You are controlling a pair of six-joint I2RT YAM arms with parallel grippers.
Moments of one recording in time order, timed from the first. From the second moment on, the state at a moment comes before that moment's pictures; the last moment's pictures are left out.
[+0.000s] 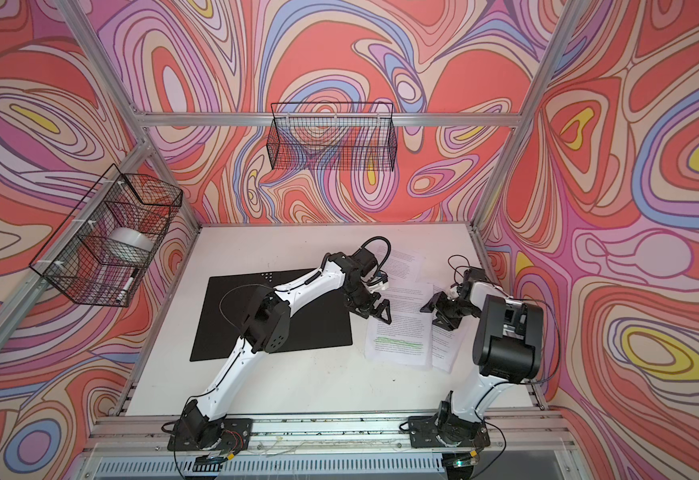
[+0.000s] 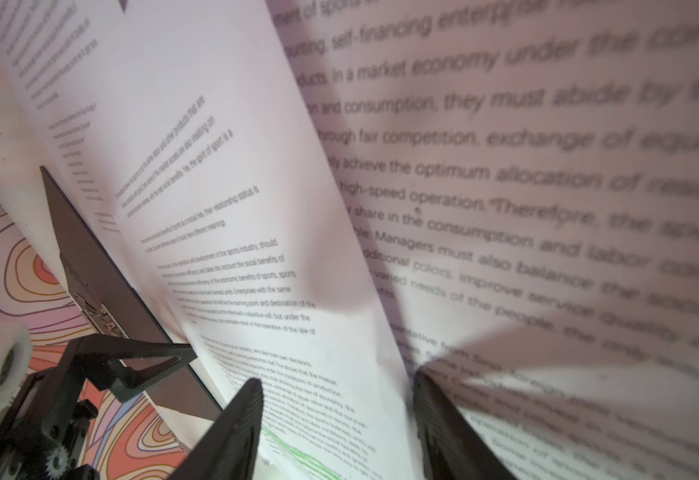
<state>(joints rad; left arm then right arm) -0.78 2.52 2.26 -1.09 0.62 -0.24 -0.31 1.74 0.99 -0.70 -0.57 0.33</state>
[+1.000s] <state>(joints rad) -0.74 2.51 2.18 -1.03 0.78 -0.35 -0.31 1.75 0.99 -0.71 -0.60 0.33</state>
